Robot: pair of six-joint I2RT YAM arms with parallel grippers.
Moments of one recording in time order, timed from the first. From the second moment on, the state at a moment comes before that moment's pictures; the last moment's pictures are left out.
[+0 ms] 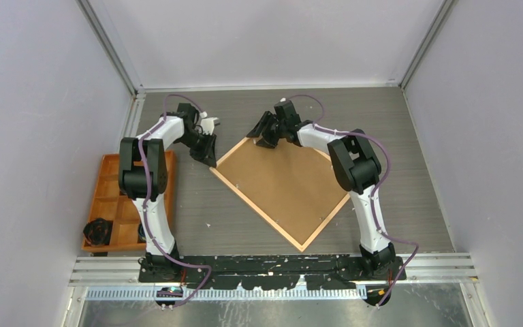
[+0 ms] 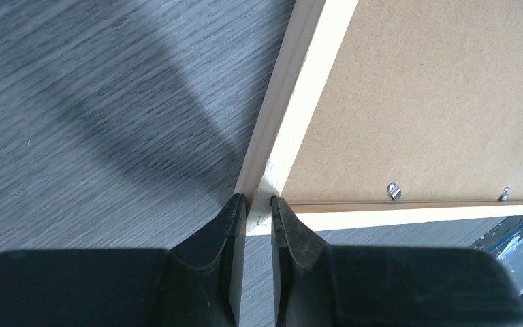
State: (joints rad) left arm -0.09 2.02 1.47 -0.83 0.50 0.24; right arm 0.51 2.27 1.61 -0.03 -0.33 1.00
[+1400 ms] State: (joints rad) left arm -0.09 2.02 1.46 -0.82 0.50 0.24; right arm 0.51 2.28 1.60 0.02 -0.31 1.03
